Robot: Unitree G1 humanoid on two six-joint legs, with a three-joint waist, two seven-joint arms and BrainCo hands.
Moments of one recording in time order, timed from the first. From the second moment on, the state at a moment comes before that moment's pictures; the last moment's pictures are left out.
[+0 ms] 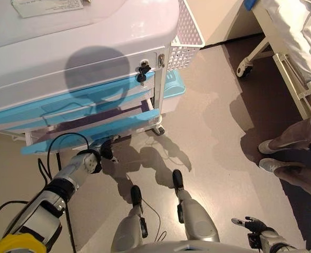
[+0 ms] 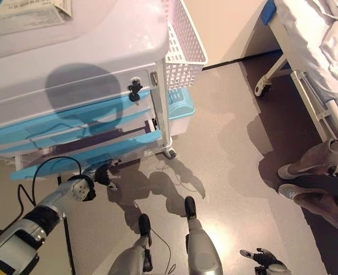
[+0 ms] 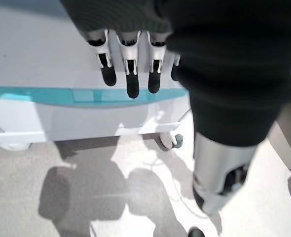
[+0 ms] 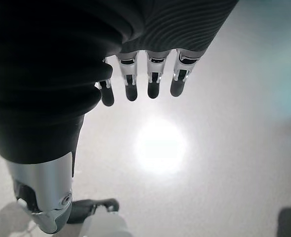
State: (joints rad) left arm -0.50 0.69 -0.61 0.72 0.38 -0.07 -0.02; right arm -0.08 -0.39 0.02 1.33 0.11 -0.02 0.01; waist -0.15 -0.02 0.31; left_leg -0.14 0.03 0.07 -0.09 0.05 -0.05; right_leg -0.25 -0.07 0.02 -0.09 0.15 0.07
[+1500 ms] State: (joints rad) left arm -0.60 0.77 -0.60 0.77 0.42 -0.05 0.08; right arm -0.09 -0.40 0.05 1.31 0.13 -0.04 0.01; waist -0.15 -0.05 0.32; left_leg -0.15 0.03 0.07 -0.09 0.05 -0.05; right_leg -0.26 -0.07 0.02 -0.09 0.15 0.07
